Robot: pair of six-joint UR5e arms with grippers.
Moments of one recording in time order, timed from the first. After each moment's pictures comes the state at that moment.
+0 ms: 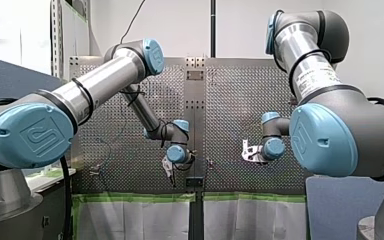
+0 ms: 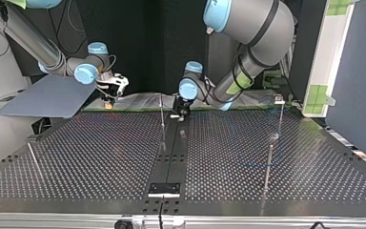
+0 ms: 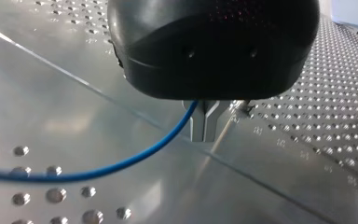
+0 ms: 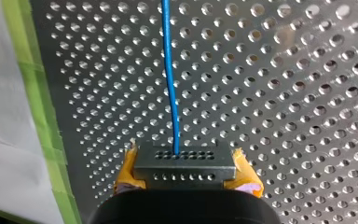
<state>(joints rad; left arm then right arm) -0.46 -2.56 -1.33 -2.61 -1.77 -2.07 1.83 -0.75 1.60 -0.50 1.53 1.56</state>
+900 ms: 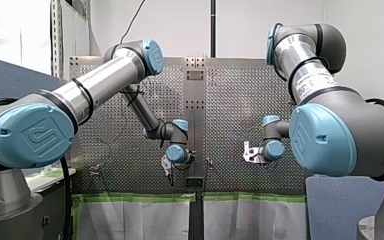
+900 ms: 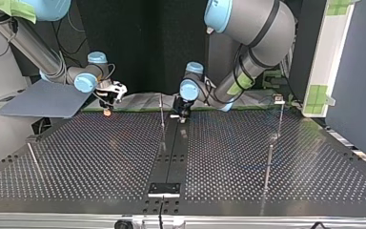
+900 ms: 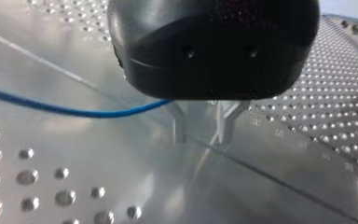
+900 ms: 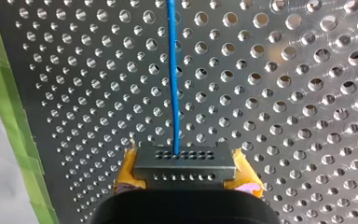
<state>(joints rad) -0.46 -2.55 -1.33 -2.61 -1.76 -1.99 1.82 -0.67 1.46 -0.47 1.52 1.55</state>
